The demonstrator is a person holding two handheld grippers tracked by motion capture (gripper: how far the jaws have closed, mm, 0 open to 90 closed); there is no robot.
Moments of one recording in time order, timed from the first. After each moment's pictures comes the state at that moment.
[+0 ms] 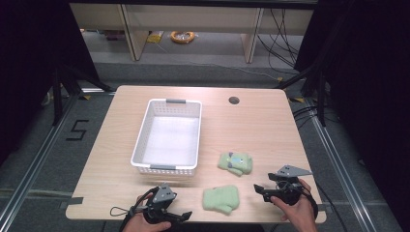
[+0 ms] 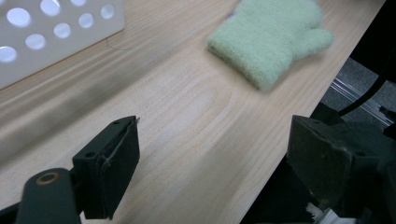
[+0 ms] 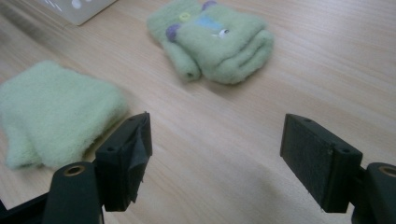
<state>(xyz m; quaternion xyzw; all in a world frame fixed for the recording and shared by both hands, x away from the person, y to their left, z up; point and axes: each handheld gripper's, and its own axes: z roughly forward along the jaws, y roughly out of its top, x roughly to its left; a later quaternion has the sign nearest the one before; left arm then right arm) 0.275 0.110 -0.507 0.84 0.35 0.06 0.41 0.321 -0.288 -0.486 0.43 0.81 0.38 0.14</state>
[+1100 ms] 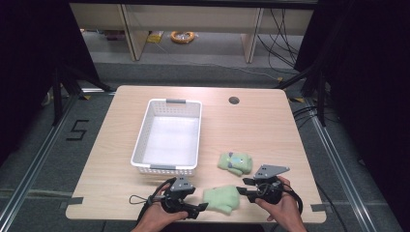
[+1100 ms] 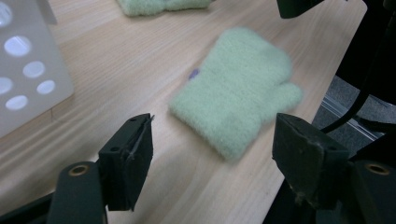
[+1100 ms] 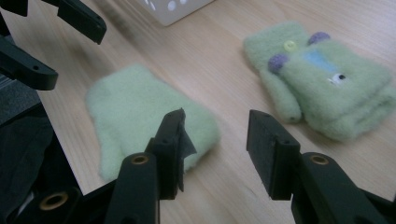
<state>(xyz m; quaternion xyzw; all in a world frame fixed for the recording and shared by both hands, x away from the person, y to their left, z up) 0.298 0.065 -0.496 0.83 0.34 0.03 0.44 0.320 -0.232 -0.471 0.33 0.86 0.38 0.09</state>
